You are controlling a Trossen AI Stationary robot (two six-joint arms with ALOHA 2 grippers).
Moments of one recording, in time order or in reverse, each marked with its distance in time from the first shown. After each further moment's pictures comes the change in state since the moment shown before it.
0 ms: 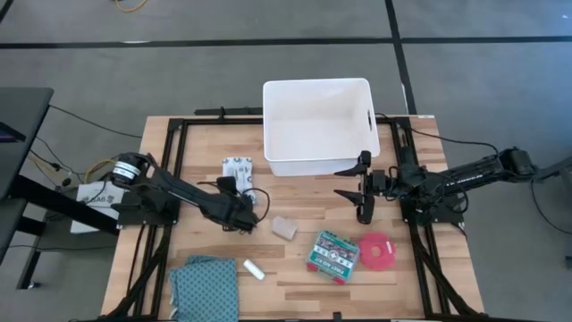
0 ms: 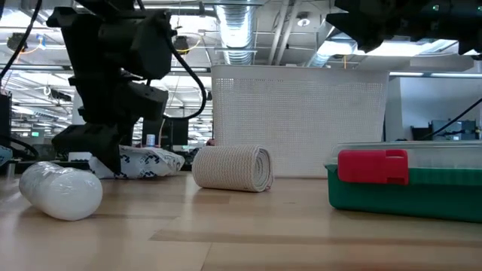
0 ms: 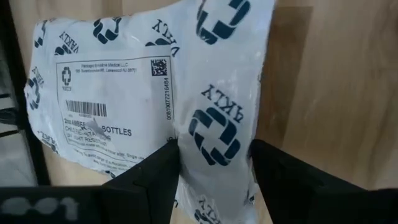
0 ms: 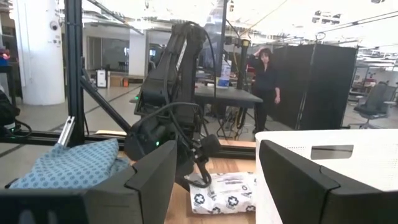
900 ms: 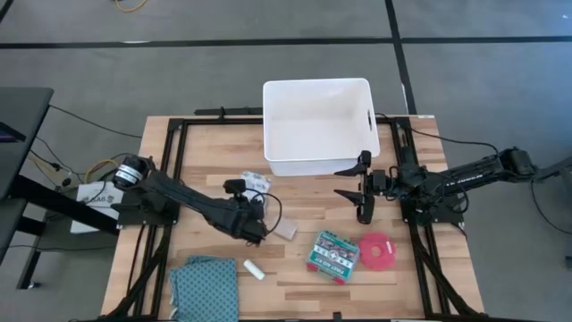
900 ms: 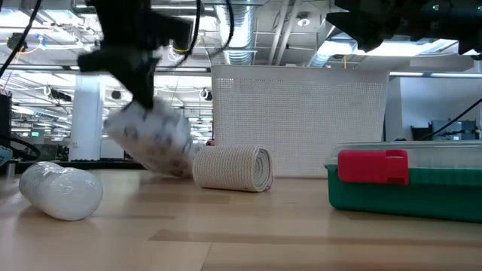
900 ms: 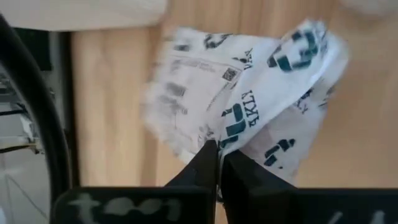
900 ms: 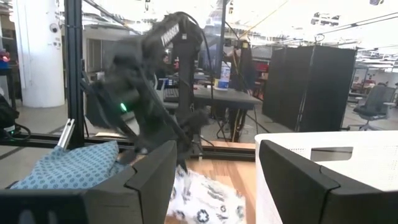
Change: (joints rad) left arm -0.120 0.003 0.411 -0.367 -0.068 -0.105; right arm 0.000 0.000 0.000 0.006 0.000 0.002
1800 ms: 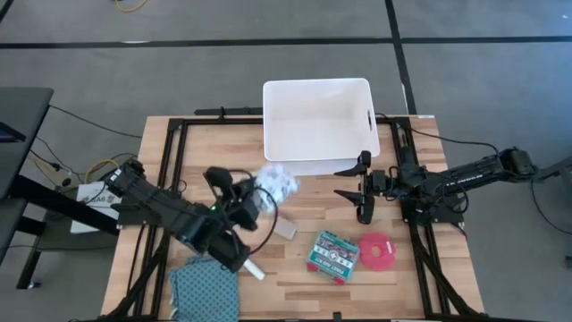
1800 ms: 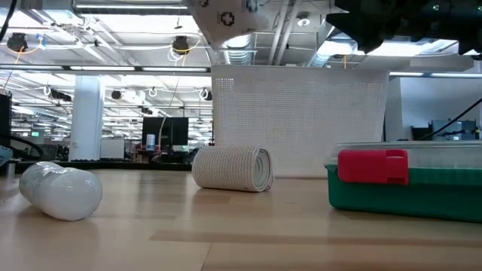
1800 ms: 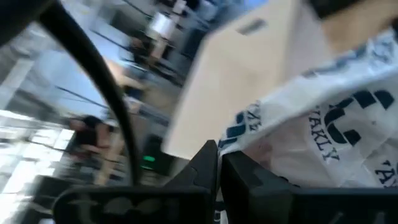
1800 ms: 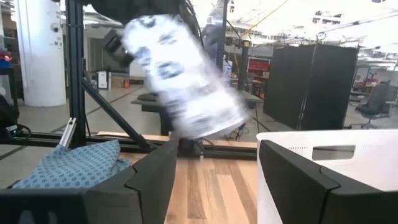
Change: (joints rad) left arm -0.177 -0.005 0.597 -0.291 -0.736 0.072; right arm 0.001 0.000 0.000 -0.008 -0.003 0.013
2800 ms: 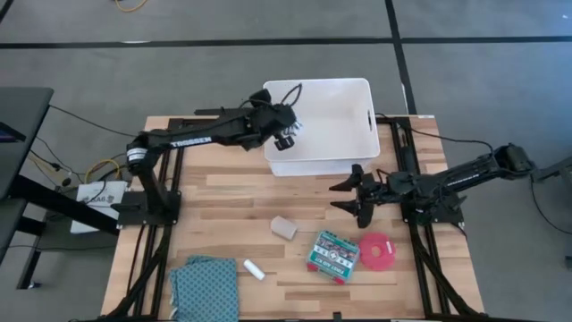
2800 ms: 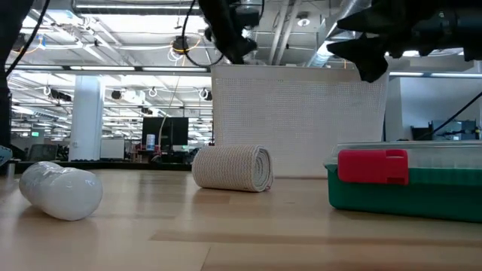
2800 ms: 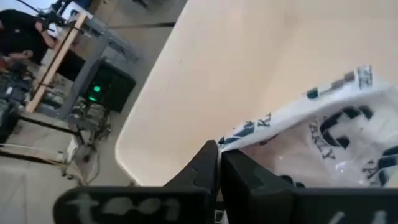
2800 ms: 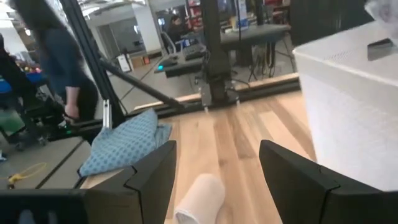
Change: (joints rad) left arm 0.793 0.054 -0.208 0.907 0.619 0.647; right arm 0.063 0.069 0.000 -0.138 0.000 0.349
